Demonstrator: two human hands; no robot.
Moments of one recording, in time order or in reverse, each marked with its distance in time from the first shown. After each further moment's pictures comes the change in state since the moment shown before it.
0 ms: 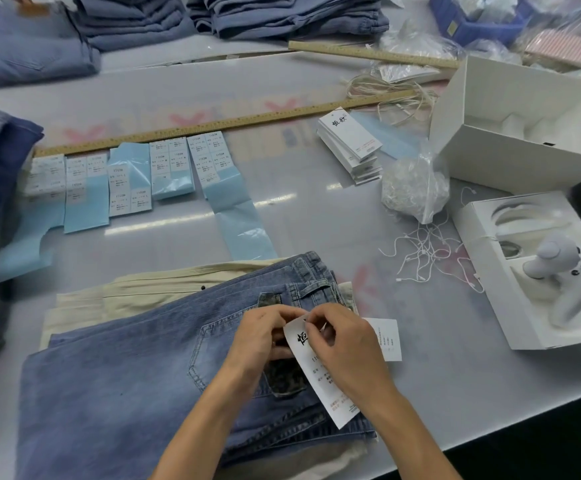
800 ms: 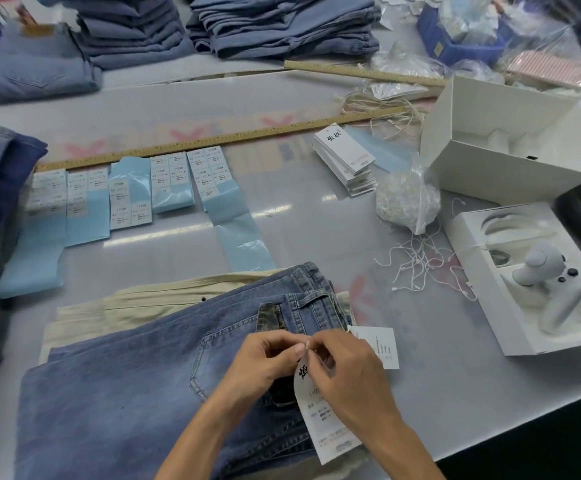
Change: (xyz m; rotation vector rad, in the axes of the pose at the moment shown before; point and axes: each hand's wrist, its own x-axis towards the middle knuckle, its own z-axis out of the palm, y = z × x) left_hand -0.008 -0.021 -0.013 0.013 -0.182 0.059; right_hand -0.025 -0.009 -0.003 -0.173 0.010 -0.048
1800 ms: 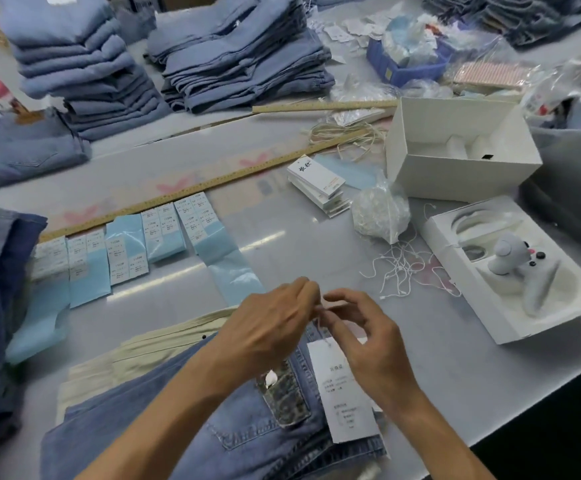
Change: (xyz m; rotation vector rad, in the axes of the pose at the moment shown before) left_hand 0.012 0.137 0.035 1.612 -0.109 0.679; right_hand 0.024 -0.021 -0.069 0.765 0.237 0.093
